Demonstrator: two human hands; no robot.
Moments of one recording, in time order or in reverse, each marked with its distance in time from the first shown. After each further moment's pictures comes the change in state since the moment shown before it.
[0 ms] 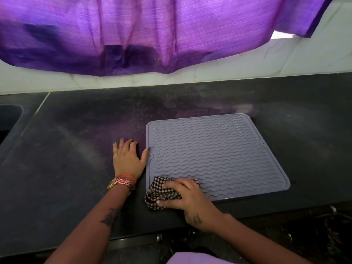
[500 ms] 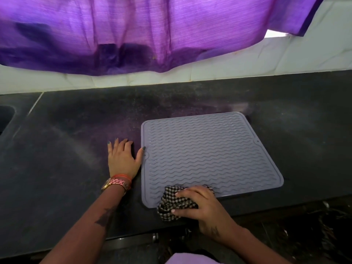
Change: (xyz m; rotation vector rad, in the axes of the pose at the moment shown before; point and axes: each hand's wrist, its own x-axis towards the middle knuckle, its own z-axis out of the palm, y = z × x) left_hand -0.001 0.000 0.000 -0.005 0.019 0.007; right_hand -0.051 0.012 -0.001 -0.027 0.213 -0.033
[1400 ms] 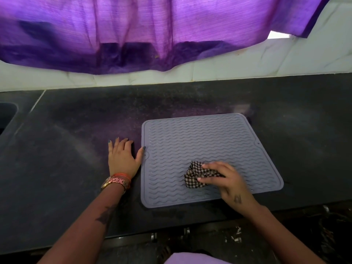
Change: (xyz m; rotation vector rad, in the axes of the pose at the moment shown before) left_hand 0.002 -0.001 0.000 -0.012 -0.019 -0.009; right_hand 0.002 0.067 -0.038 -0.024 0.190 0.131
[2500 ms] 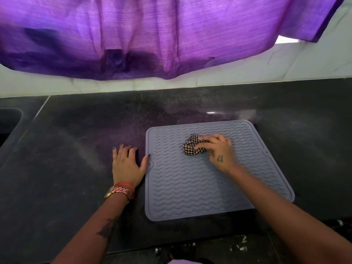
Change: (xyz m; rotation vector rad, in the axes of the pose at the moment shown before) left_hand 0.004 0.001 0.000 -0.040 0.015 -0.003; right_hand 0.110 0.054 0.028 -0.166 -0.127 0.303
